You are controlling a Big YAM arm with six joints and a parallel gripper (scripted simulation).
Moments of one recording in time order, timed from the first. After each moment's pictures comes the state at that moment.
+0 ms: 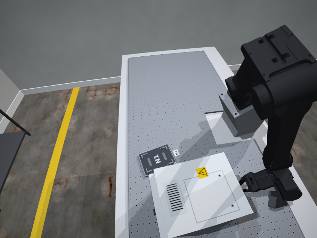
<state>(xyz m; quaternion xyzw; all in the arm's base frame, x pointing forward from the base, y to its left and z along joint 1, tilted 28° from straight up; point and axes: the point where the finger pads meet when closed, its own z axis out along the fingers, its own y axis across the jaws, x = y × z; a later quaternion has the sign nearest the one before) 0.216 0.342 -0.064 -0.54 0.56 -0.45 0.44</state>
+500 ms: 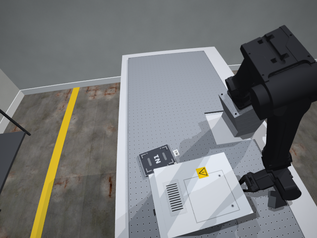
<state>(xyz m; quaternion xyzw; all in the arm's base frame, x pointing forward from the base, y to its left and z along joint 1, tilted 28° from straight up) 0.218 0.342 -0.063 -0.54 0.56 -0.45 0.44</state>
